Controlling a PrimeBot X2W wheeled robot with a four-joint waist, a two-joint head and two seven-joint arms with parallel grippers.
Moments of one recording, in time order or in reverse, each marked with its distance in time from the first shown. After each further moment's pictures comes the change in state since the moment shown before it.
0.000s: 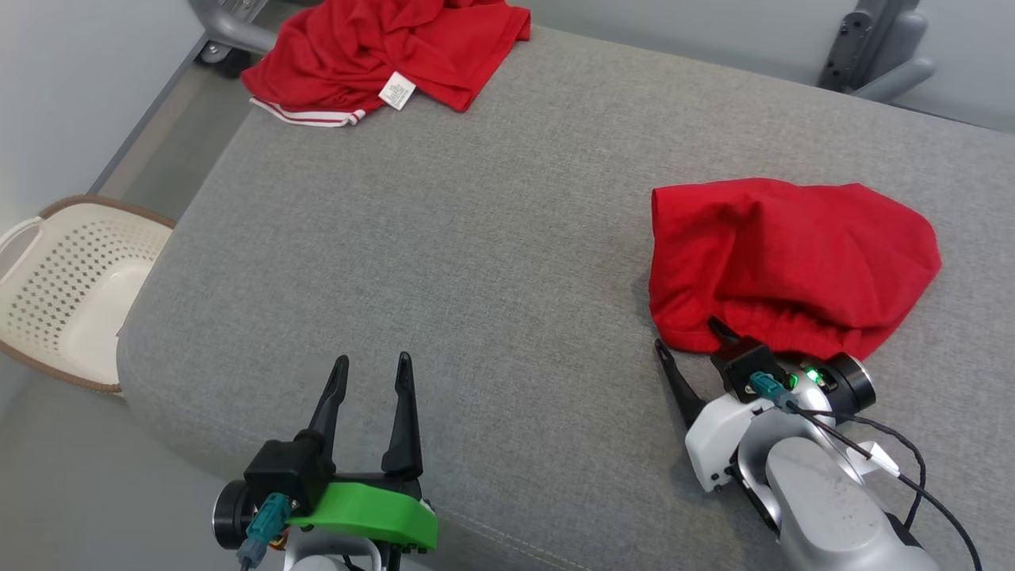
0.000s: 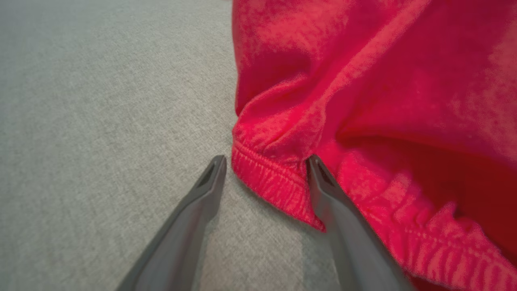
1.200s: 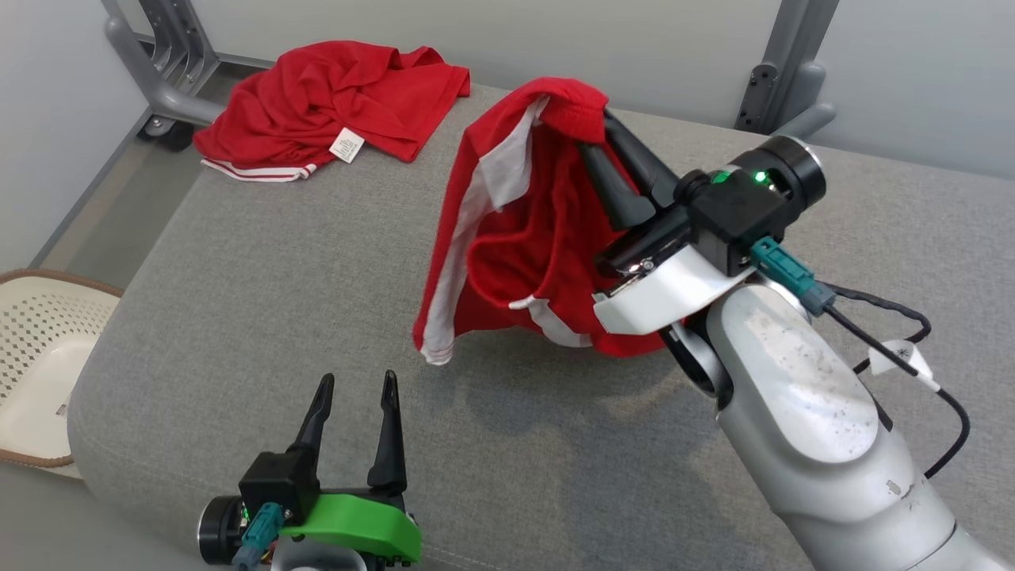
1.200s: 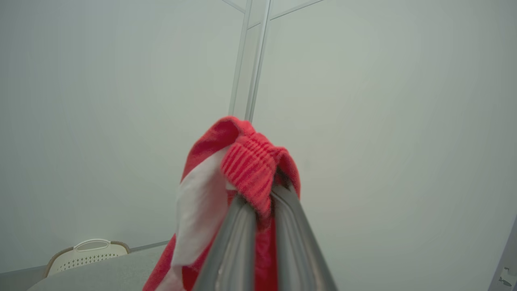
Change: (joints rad) left arm 0.011 -0.001 0.039 0.053 0.050 -0.024 0.000; right arm -0.216 0.020 0.191 -0.513 0.206 0.000 -0.001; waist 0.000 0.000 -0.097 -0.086
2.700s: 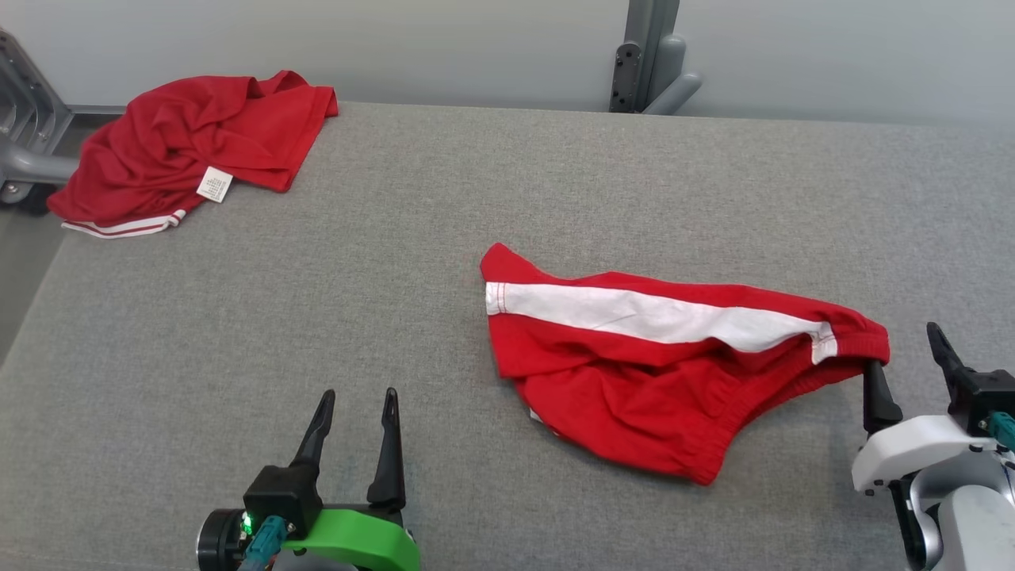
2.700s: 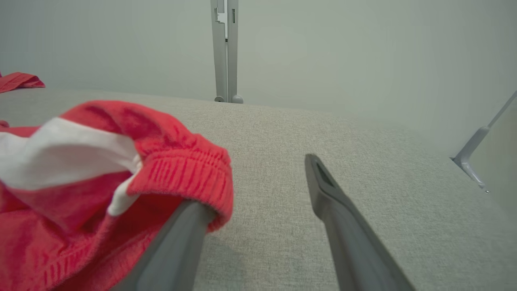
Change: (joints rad) left arm 0.030 0.000 0.013 0.013 0.034 -0.016 0.000; right arm 0.459 -0.077 -0.618 0.182 -0.092 0.000 0.000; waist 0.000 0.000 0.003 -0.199
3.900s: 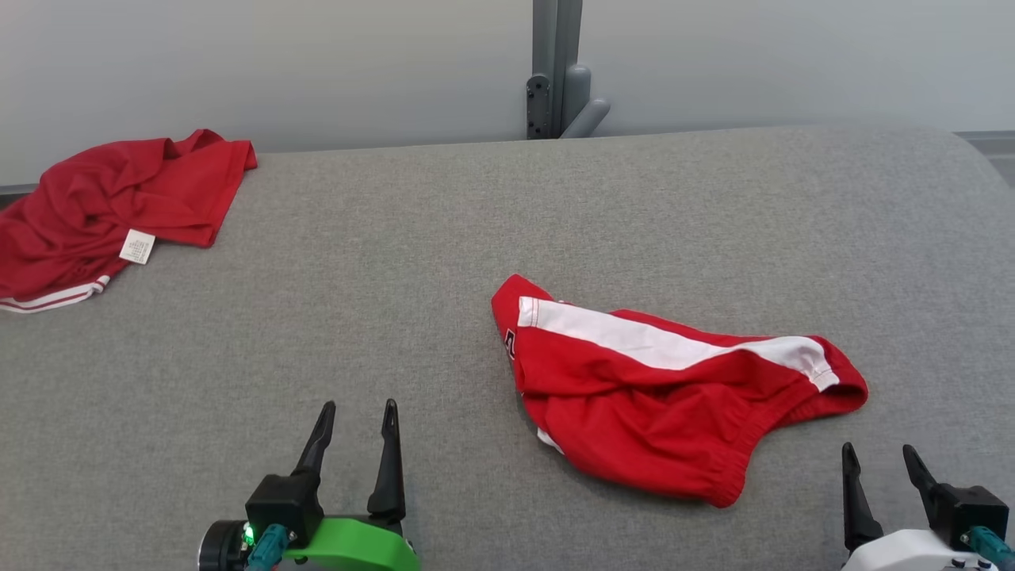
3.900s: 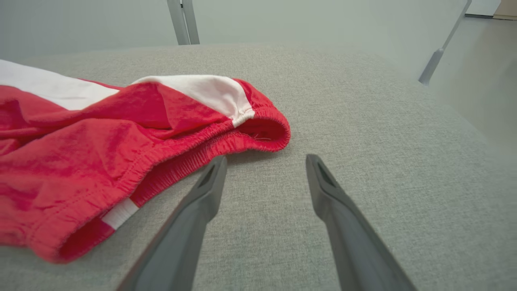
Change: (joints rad) left arm 0.010 0.000 0.000 0.014 -0.003 0.000 0.000; right arm 0.231 0.068 0.001 -0.043 0.044 0.000 0.000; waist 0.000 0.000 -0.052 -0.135
